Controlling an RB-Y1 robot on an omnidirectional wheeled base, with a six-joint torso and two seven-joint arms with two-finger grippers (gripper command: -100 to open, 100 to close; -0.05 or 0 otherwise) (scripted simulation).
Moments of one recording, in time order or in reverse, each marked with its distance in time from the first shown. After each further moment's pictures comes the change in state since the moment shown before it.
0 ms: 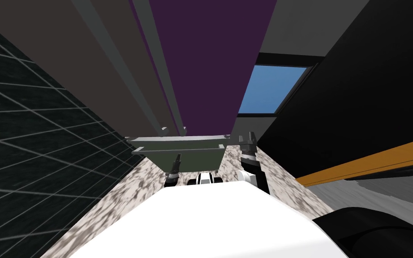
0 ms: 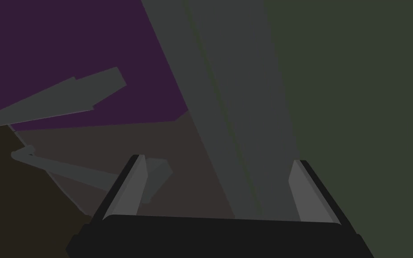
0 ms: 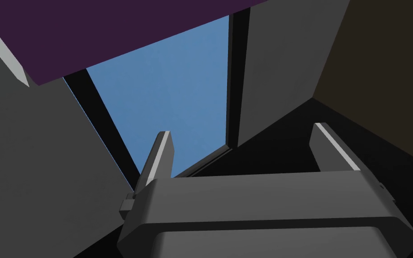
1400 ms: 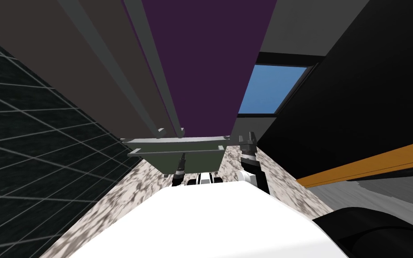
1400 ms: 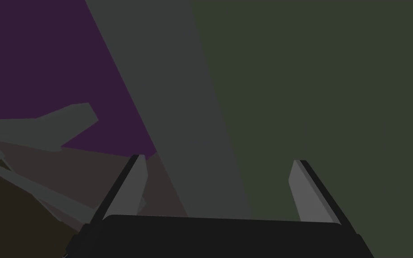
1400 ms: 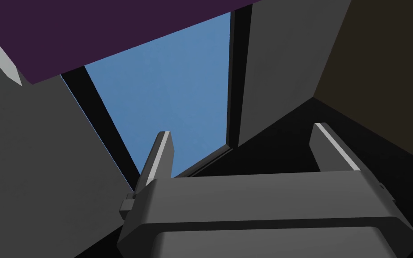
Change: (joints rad) left arm -0.107 -0.089 0.003 0.162 -0.011 -0.013 -0.012; right arm 0.000 0.000 0.000 0.000 0.000 0.000 0.000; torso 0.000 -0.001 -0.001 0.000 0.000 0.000
